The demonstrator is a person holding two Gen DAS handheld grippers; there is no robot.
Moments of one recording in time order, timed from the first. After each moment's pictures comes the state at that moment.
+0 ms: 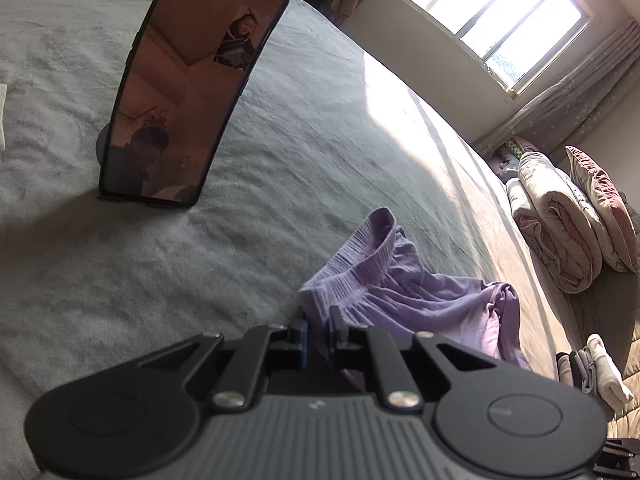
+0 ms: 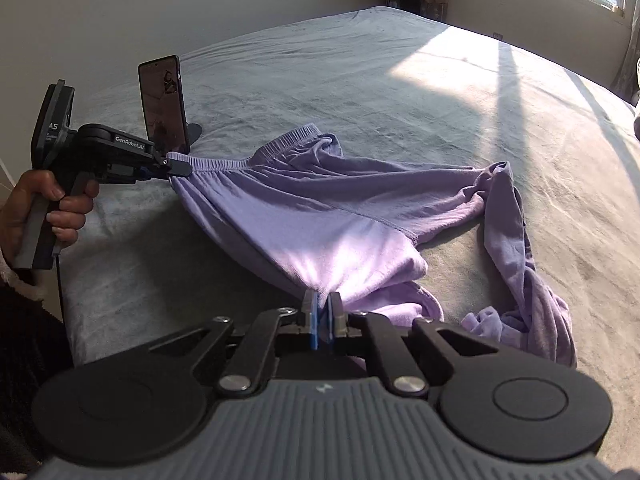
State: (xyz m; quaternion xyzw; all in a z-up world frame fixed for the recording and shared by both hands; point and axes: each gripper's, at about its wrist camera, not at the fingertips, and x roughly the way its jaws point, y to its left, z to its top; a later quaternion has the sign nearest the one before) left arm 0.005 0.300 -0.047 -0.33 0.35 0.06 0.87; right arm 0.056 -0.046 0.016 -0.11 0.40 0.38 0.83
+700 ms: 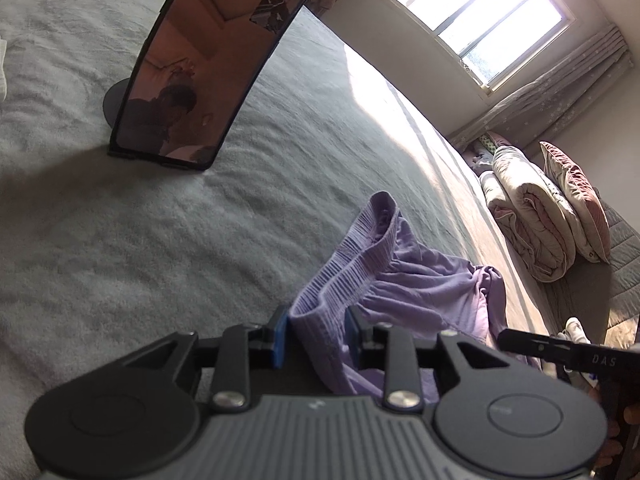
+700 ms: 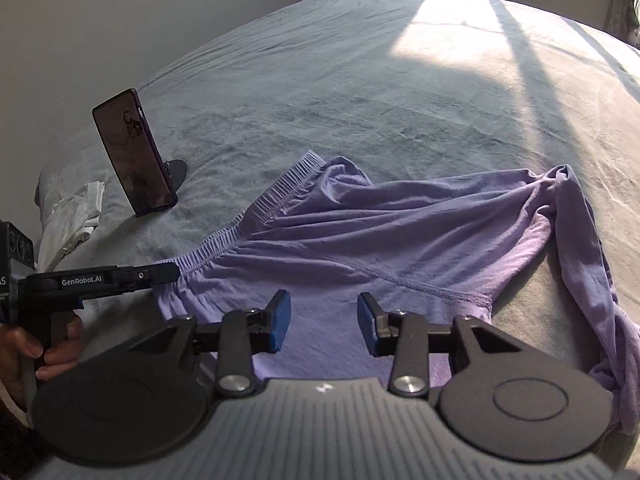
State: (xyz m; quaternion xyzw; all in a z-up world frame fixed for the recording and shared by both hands) left arm -0.011 0.315 -0.080 -0.35 0.33 0.01 0.88; right arm 0.124 0.049 0.002 -0.04 0.45 0.35 0.82
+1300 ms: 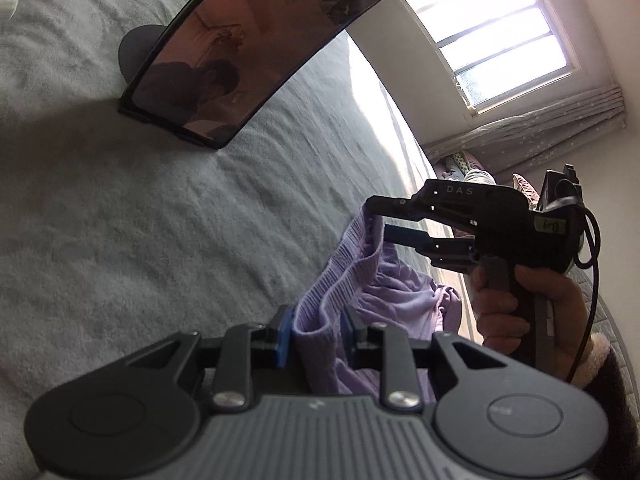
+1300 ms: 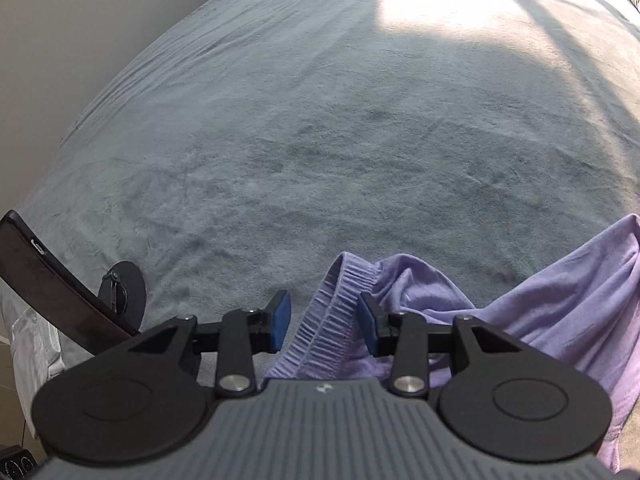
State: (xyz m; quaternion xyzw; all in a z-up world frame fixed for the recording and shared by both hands) left arm -0.002 0.350 -0.101 -0.47 0.33 -0.05 0.82; right arm 0.221 0.184 -0.030 0.00 0.51 0.26 0.82
